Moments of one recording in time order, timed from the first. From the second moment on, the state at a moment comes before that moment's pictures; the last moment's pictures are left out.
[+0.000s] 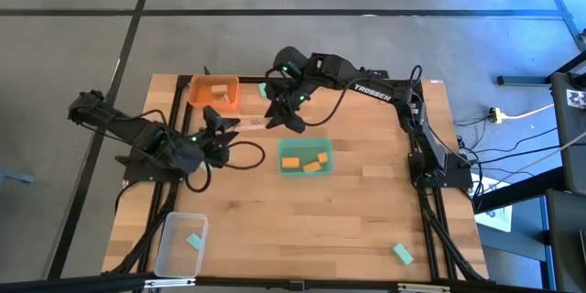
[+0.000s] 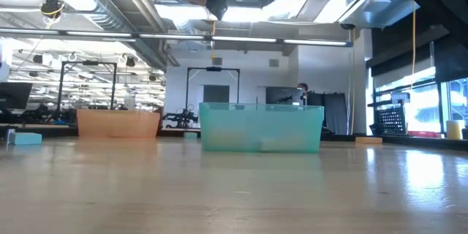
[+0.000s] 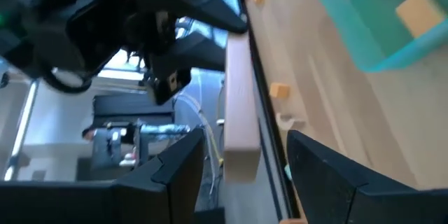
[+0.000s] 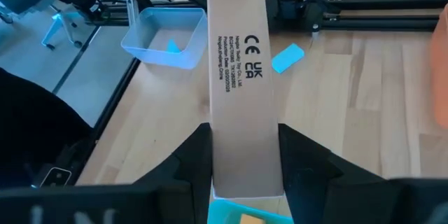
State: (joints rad) left arm -0.44 0.98 1.02 -0.65 -1.03 0.74; right arm -0.28 2.17 2.34 -0.99 -0.66 -0.22
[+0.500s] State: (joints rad) left arm -0.30 1.02 1.01 -0.57 -0.95 0.80; right arm -0.28 2.17 2.34 -0.99 -0.66 -0.22
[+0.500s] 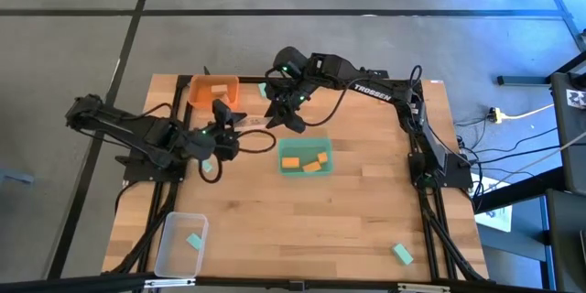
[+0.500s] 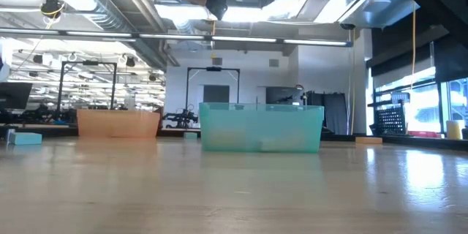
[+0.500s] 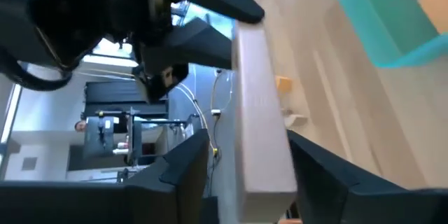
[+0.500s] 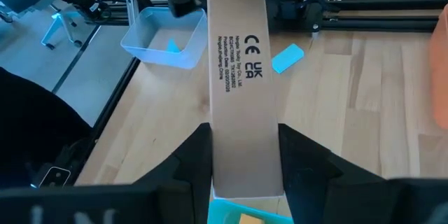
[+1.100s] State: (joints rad) left arm -0.24 1.06 1.02 -0.55 -0.88 0.79; right arm -0.28 2.17 2.34 -1.00 -0.66 -0.21
